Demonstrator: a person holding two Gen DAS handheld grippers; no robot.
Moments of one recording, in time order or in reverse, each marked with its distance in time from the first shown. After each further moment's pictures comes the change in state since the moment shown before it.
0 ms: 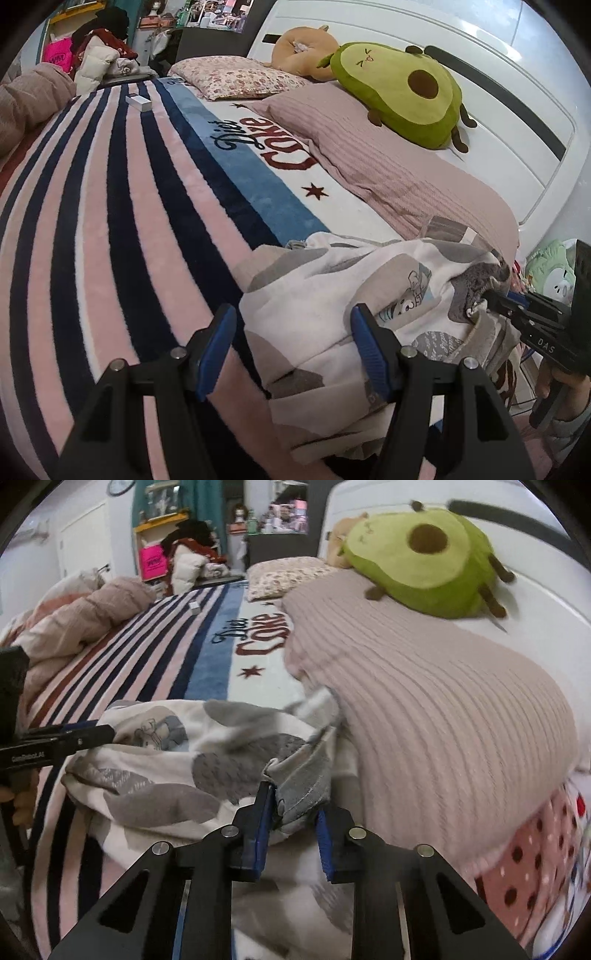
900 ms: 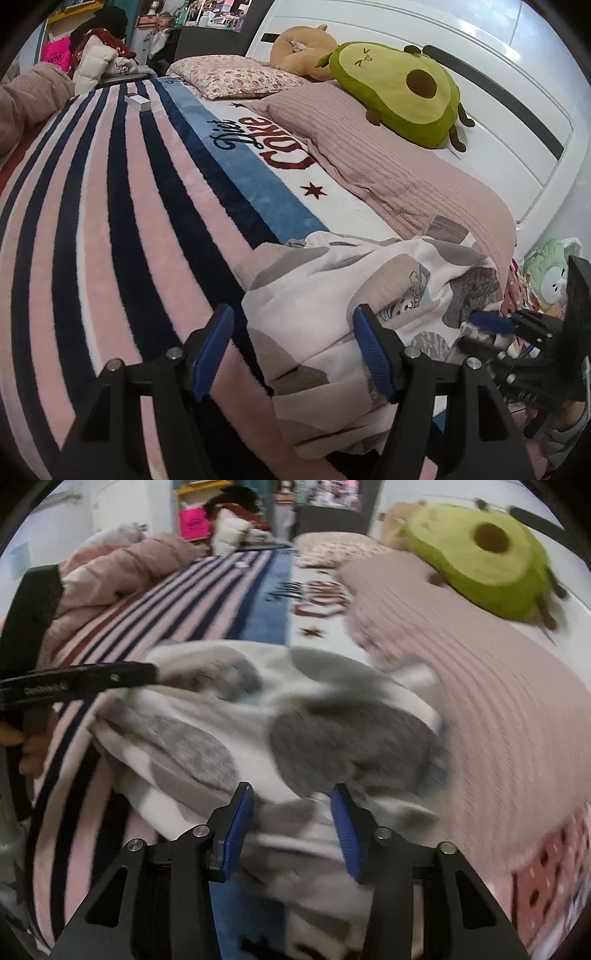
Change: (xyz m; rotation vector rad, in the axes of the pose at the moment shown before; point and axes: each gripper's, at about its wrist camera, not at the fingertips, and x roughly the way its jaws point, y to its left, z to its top) left arm -0.004 0.000 -0.001 0.010 0.001 0.001; right arm 0.010 0.039 -0.019 -0.131 0.106 0.060
